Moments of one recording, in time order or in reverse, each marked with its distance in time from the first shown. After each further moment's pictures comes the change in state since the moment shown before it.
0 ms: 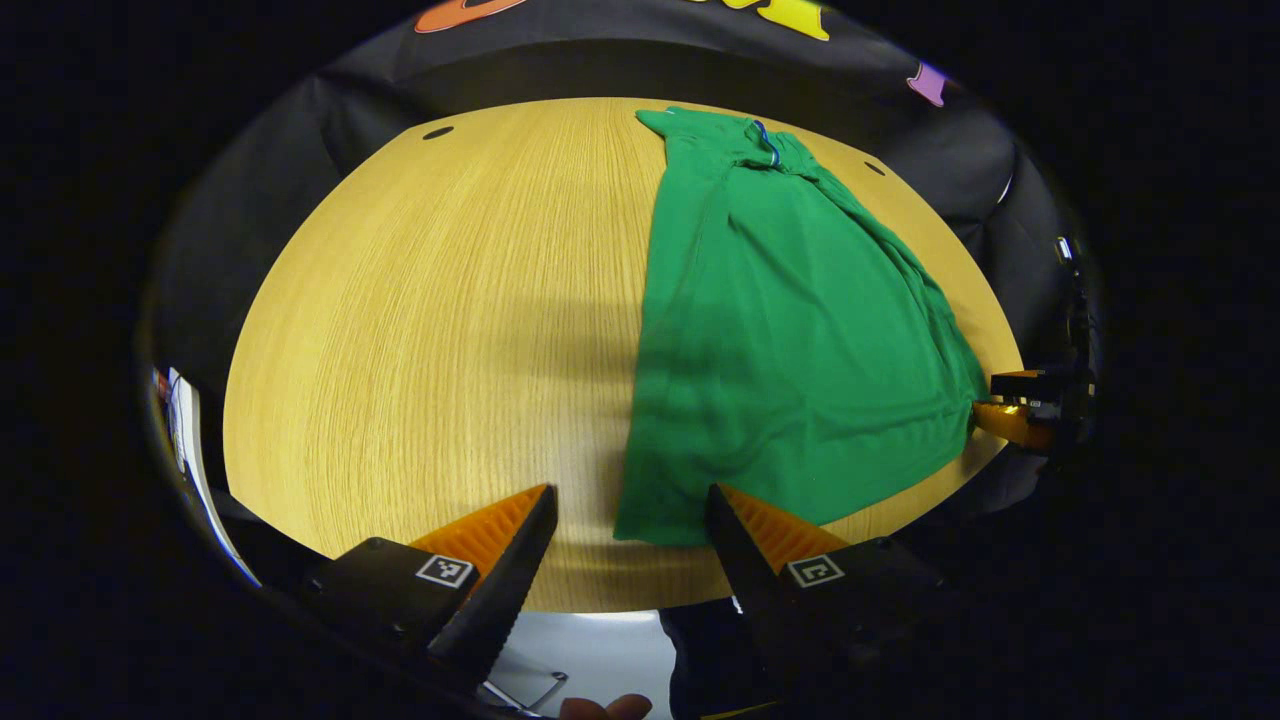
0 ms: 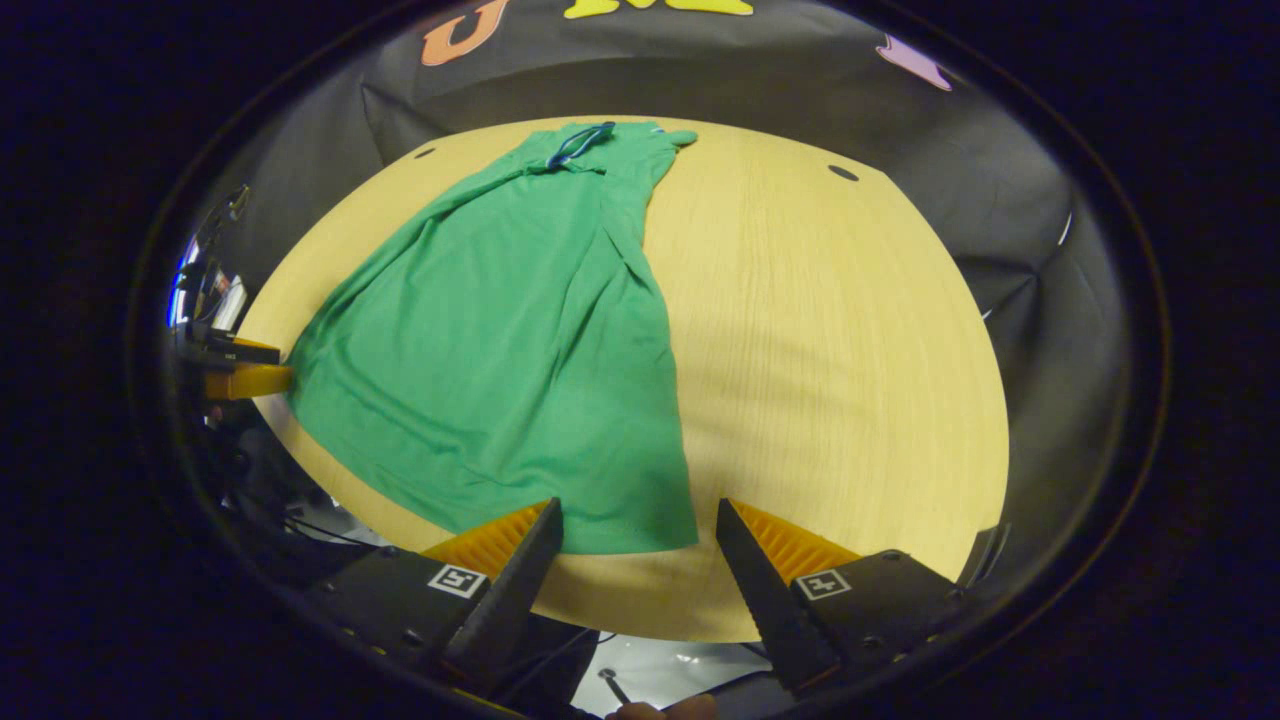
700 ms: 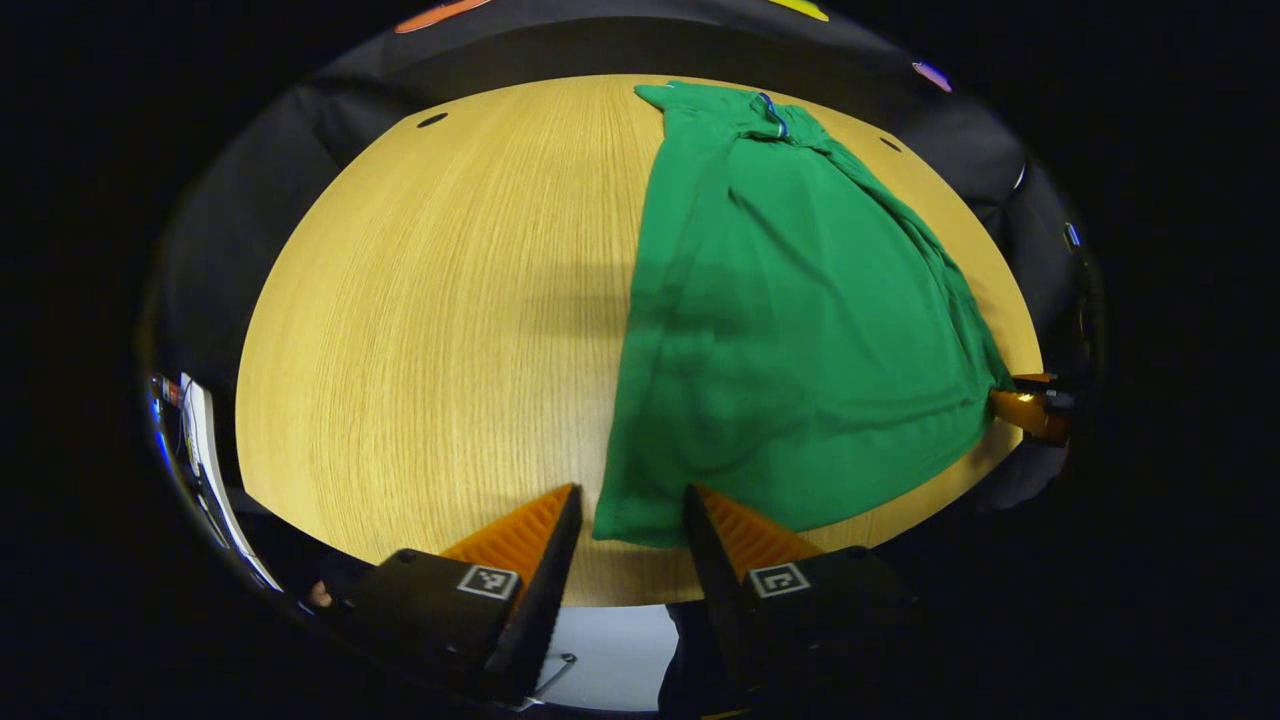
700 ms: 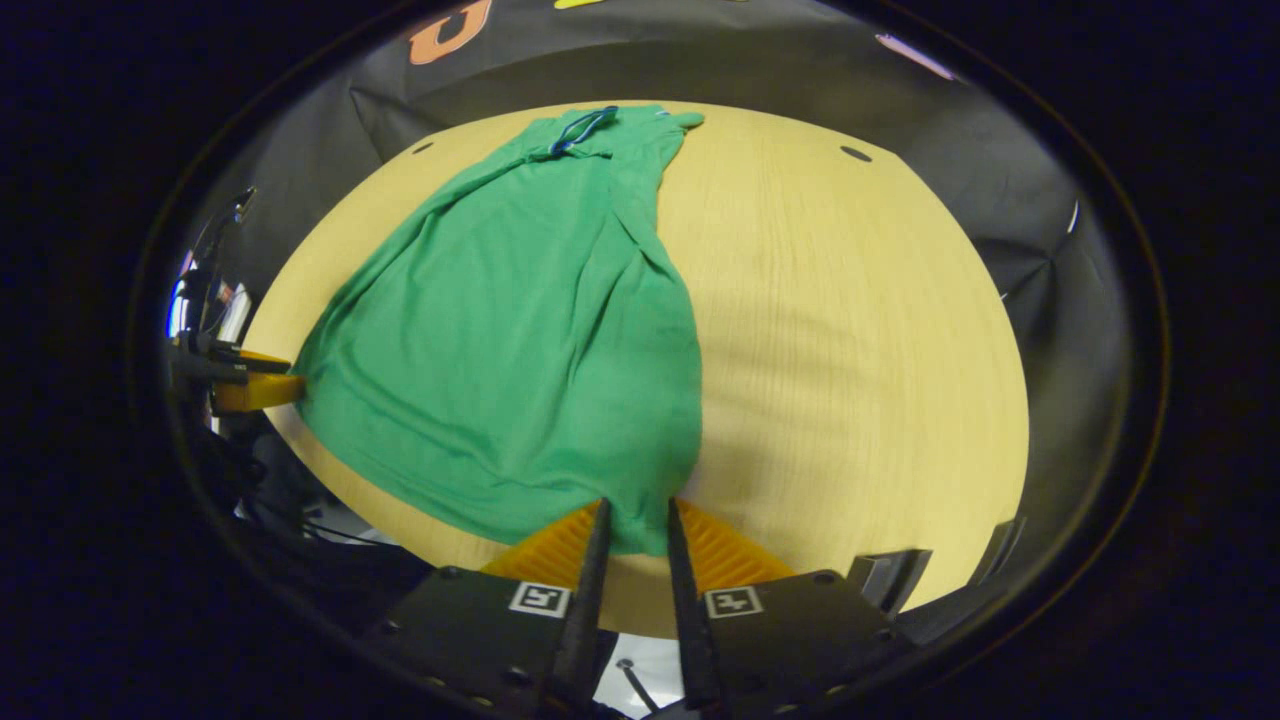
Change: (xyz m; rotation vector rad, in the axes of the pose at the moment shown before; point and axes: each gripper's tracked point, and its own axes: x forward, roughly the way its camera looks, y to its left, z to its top) left arm 0.004 -0.015 -0.003 0.012 0.093 0.038; right arm 0.003 0.016 0.002 0.022 0.052 0.050
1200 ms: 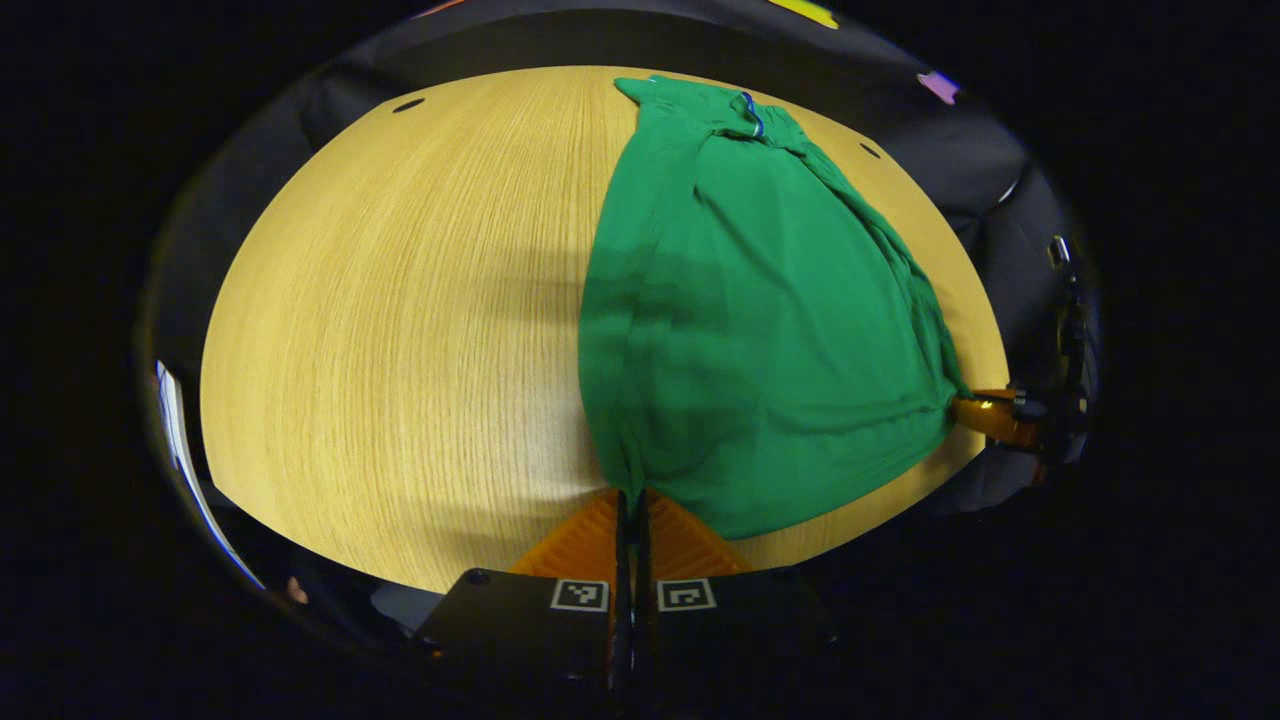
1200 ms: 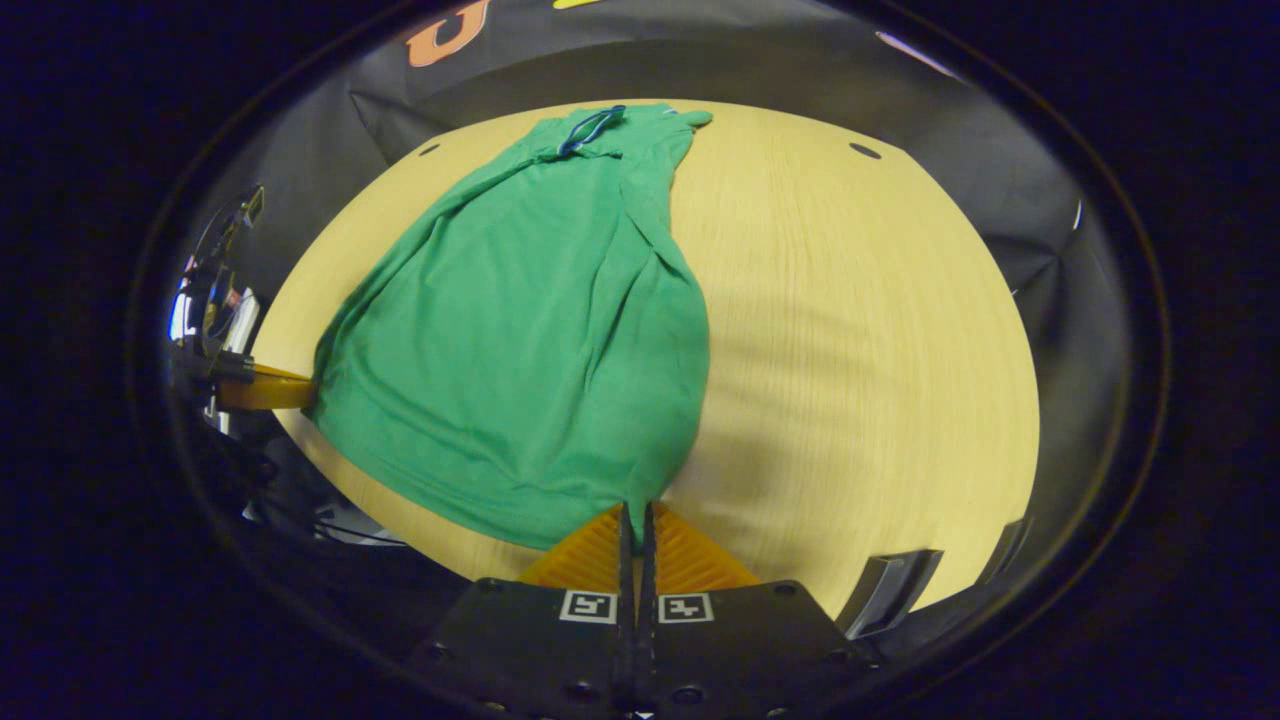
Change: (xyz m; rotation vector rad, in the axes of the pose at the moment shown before) left arm -0.005 -0.025 -0.002 -0.096 0.039 -0.150; right arm -0.004 0.004 0.000 0.010 0.014 0.028
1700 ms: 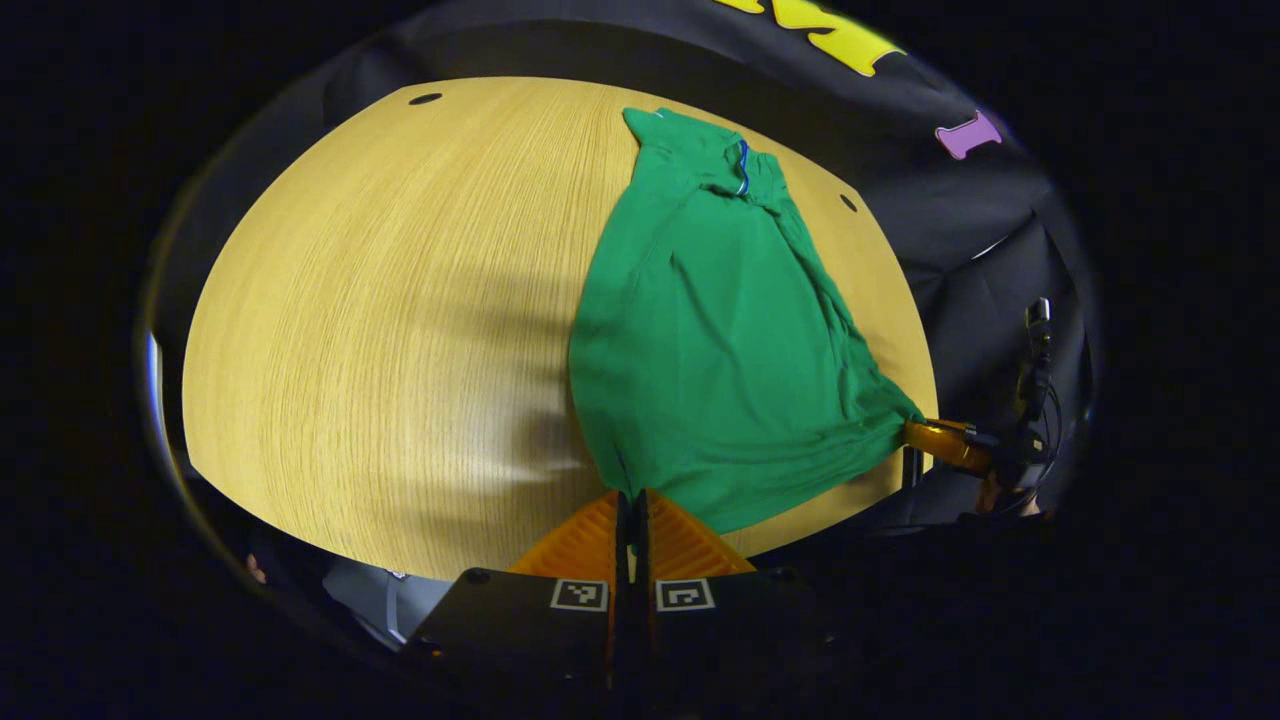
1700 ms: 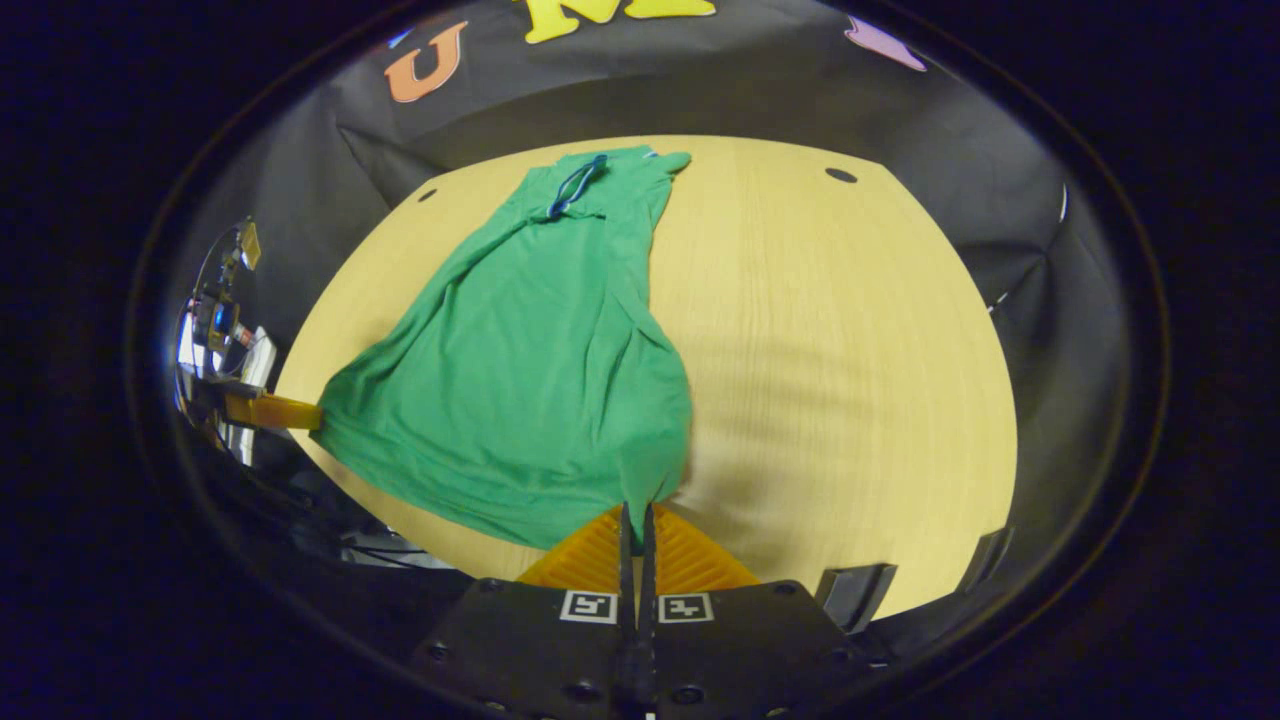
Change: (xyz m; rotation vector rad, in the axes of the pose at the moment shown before) left arm -0.049 -0.022 0.041 -0.062 -0.064 -0.127; right arm -0.046 -0.010 0.046 0.045 -0.099 0.031
